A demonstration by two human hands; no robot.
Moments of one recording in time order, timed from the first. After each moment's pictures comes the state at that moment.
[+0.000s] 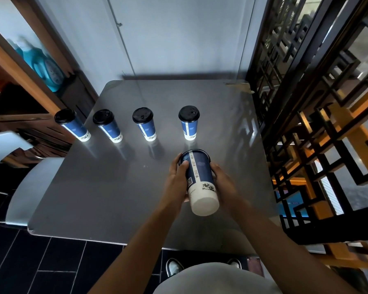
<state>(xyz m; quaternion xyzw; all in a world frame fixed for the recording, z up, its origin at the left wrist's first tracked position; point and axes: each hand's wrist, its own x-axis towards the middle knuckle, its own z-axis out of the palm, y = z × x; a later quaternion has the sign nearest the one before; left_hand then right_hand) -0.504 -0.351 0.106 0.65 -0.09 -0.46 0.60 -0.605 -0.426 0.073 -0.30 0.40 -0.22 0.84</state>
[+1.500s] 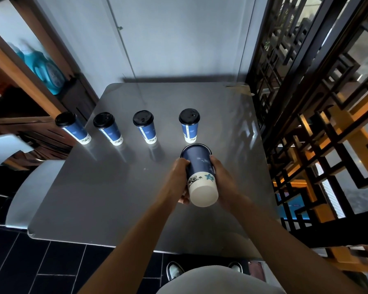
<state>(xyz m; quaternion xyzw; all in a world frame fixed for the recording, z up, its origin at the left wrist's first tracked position) -0.493 -0.357 0.140 0.75 -0.11 -0.50 0.42 -0.587 -0.441 0.080 -0.32 0.41 -0.21 0.83</state>
